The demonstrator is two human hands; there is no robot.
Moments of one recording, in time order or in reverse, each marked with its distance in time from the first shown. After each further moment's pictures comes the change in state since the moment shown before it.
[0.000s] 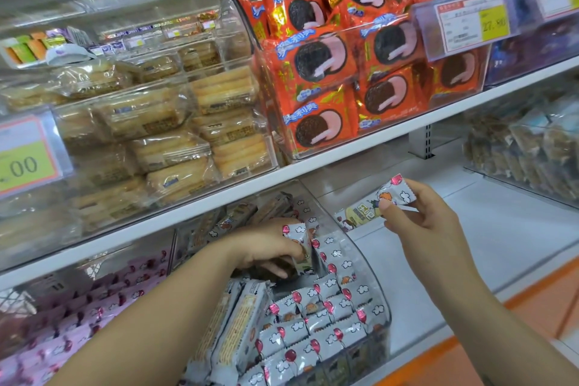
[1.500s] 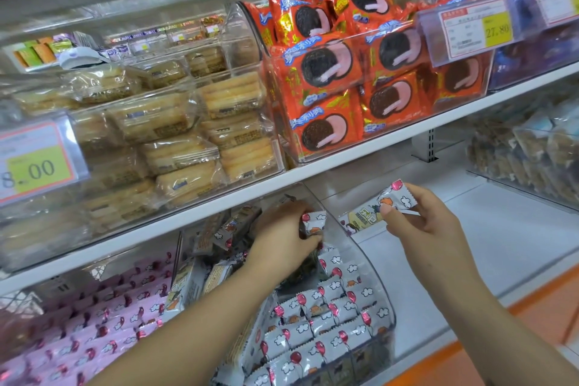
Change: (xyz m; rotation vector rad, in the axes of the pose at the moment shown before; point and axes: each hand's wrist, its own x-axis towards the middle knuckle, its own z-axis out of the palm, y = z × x) left_hand -0.010 0.008 0.029 0.502 0.845 0.532; right_hand -0.003 -0.005 0.001 -0.031 -0.010 0.042
